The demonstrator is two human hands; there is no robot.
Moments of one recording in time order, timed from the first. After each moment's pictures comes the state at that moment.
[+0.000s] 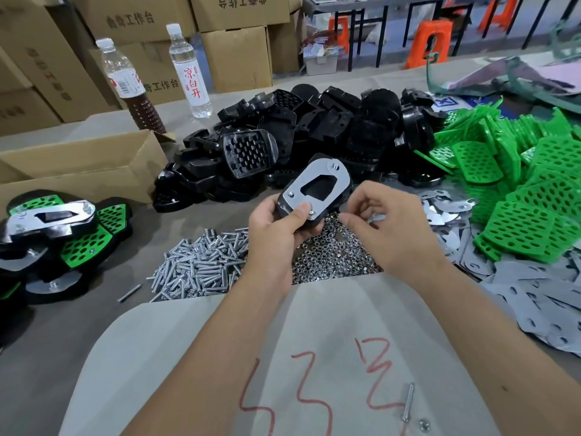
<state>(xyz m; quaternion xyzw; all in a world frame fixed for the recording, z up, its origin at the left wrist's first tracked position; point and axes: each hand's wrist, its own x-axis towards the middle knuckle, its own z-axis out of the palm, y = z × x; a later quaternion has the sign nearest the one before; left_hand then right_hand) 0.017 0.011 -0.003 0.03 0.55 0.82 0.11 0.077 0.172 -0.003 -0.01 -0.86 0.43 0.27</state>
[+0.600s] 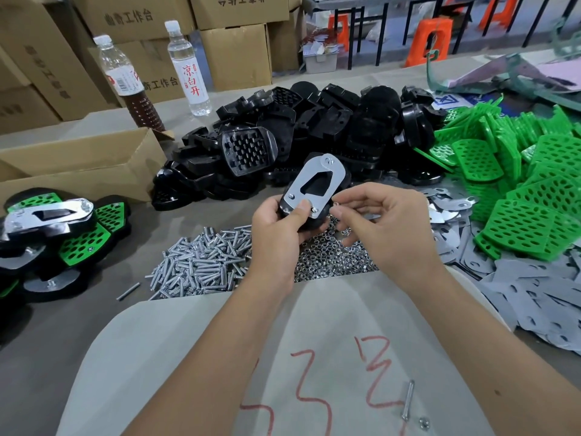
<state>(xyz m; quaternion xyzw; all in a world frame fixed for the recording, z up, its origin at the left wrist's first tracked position) 0.021 0.015 -0.005 0.05 0.60 0.80 0.09 0.078 0.159 -0.004 -0.02 -0.76 0.59 0.29</state>
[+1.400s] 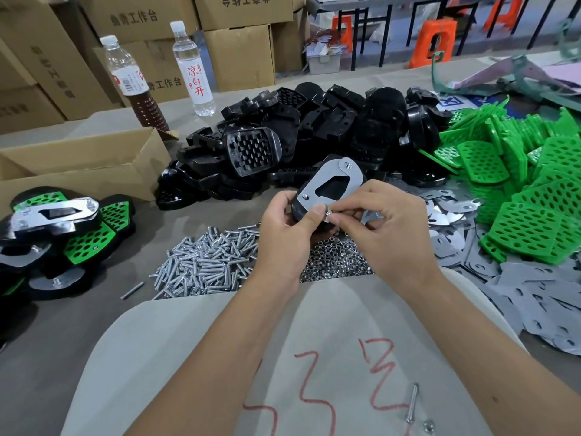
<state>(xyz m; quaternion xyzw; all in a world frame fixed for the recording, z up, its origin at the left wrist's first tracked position) 0.027 0.016 0.000 0.08 0.59 0.80 0.11 0.078 0.154 -0.001 0.04 -0.83 0.43 0.36</state>
